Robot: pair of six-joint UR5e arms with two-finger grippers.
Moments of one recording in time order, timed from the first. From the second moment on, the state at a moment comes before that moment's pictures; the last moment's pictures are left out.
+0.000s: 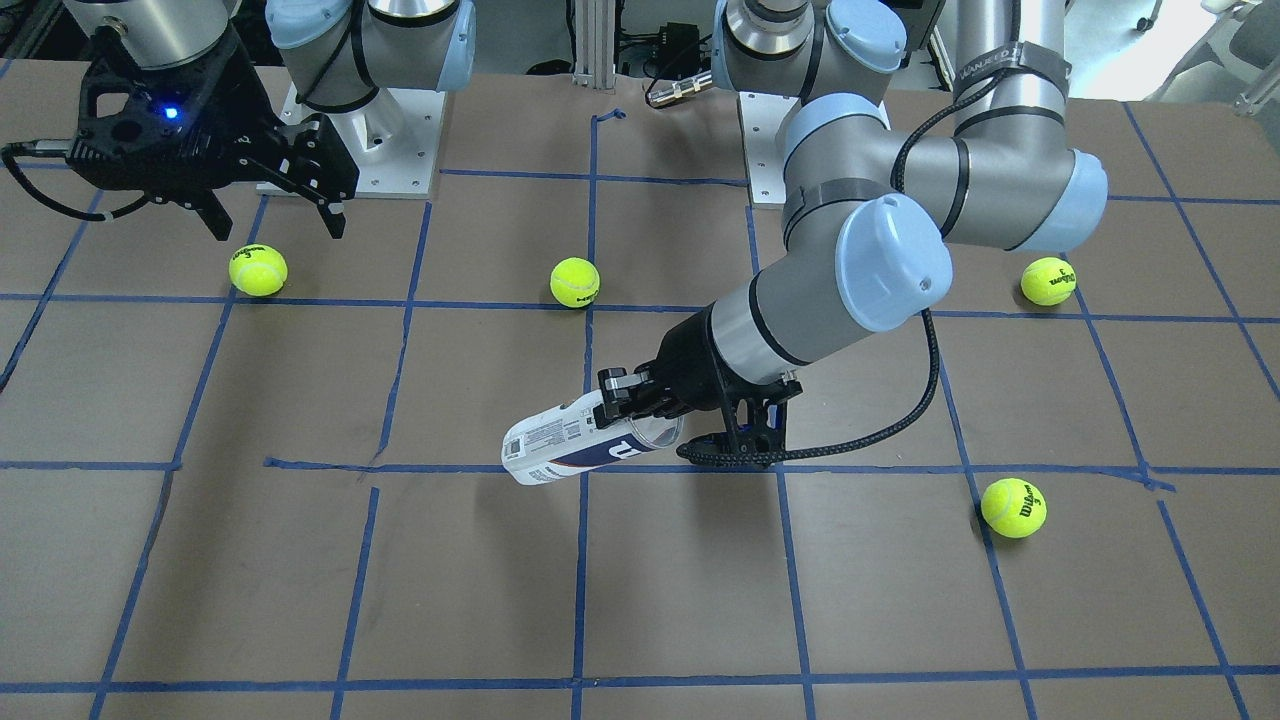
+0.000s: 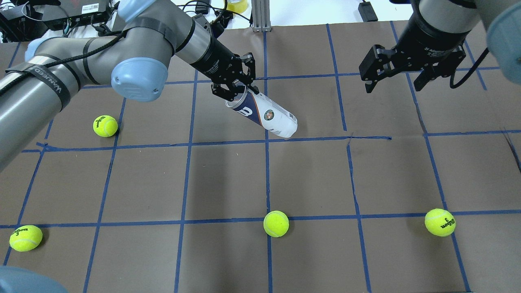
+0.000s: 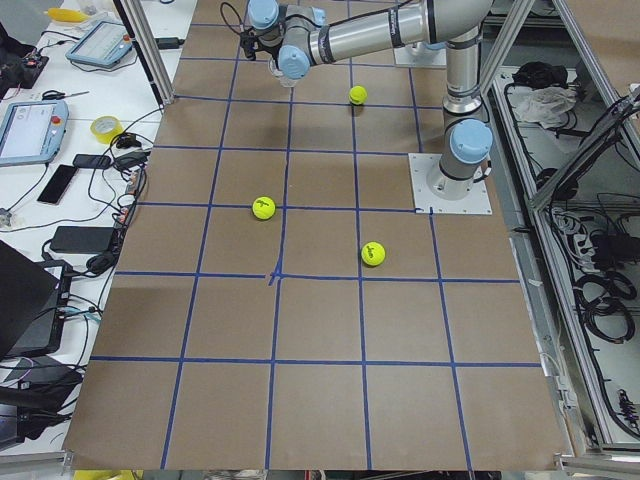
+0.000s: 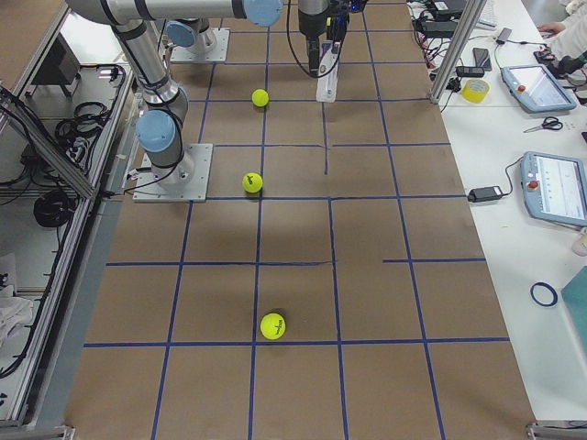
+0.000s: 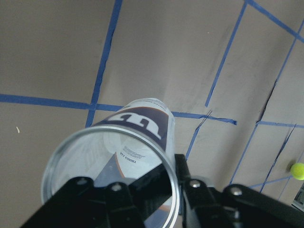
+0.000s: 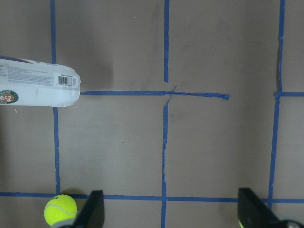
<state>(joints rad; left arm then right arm) -1.68 -1.90 -1.56 -1.17 1.00 -0.42 1.54 -1.63 1.59 -1.58 -1.53 -0.05</state>
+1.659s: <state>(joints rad) -1.82 -2.05 -1.31 -1.24 1.69 -0.12 1.54 -1.63 1.59 -1.58 -1.53 -0.05</state>
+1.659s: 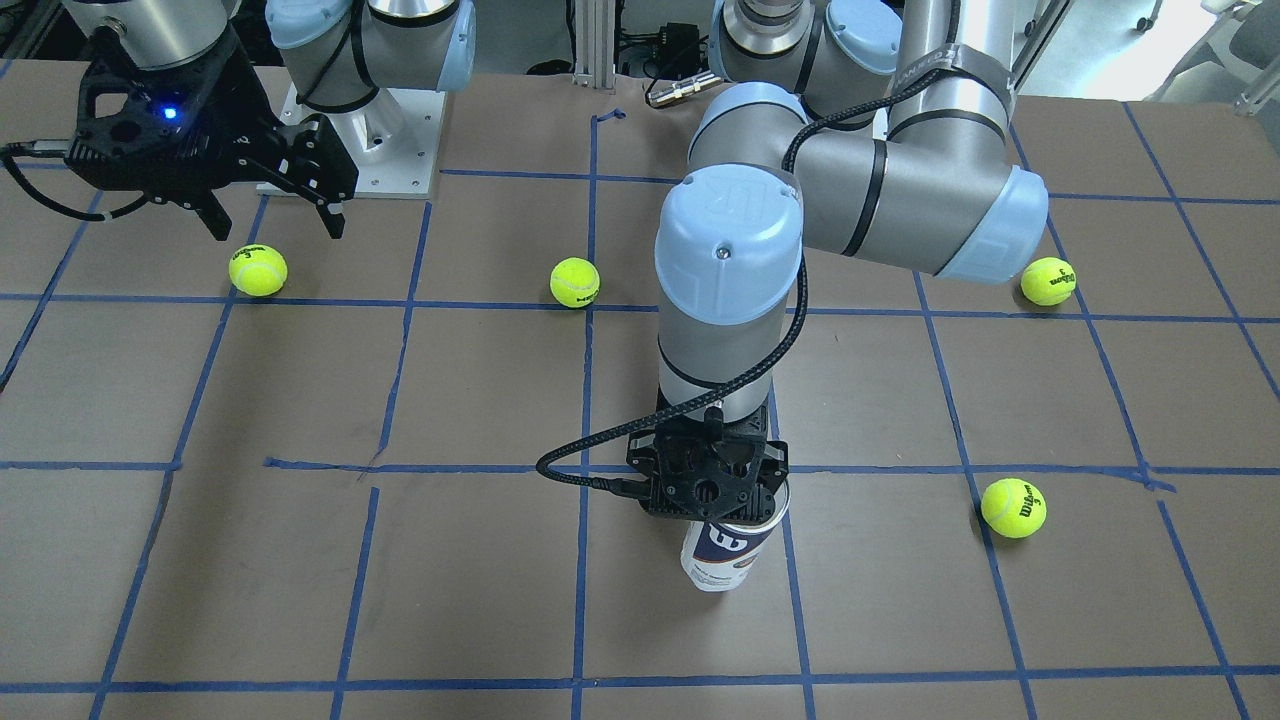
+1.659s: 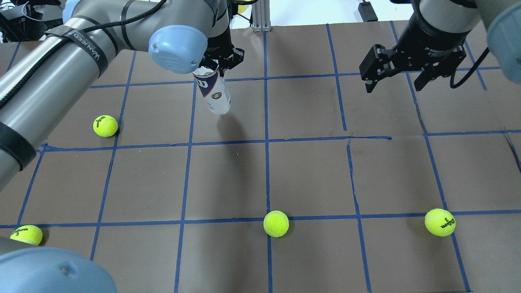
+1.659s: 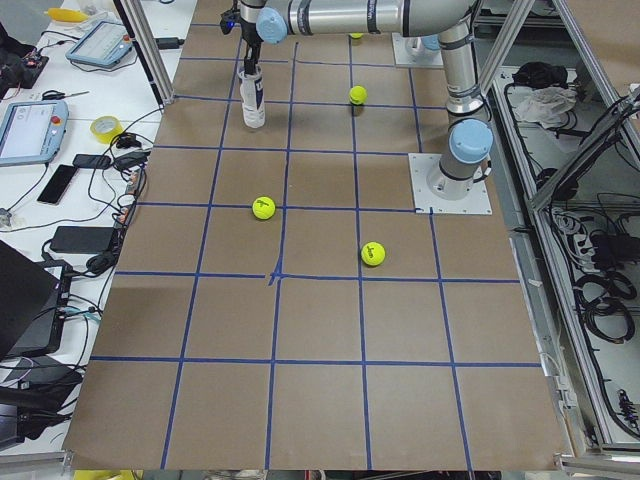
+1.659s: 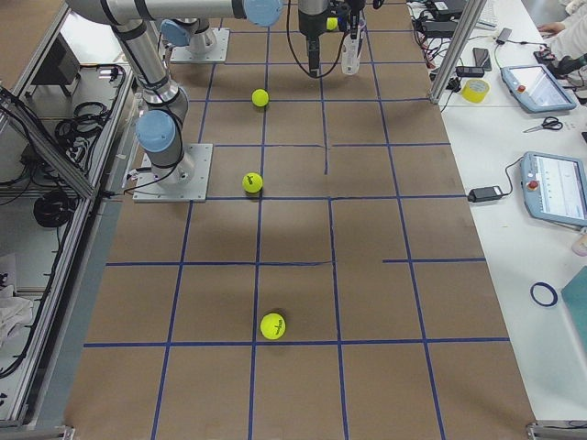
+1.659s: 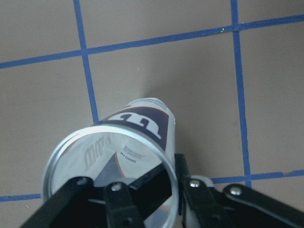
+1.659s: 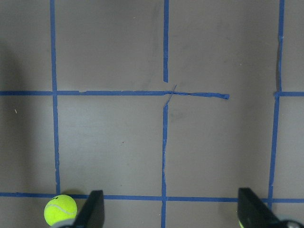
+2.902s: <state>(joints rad) -1.82 -2.02 -1.36 -1.20 1.66 -0.06 1.54 -1.63 1.59 -1.58 -1.53 -0.05</state>
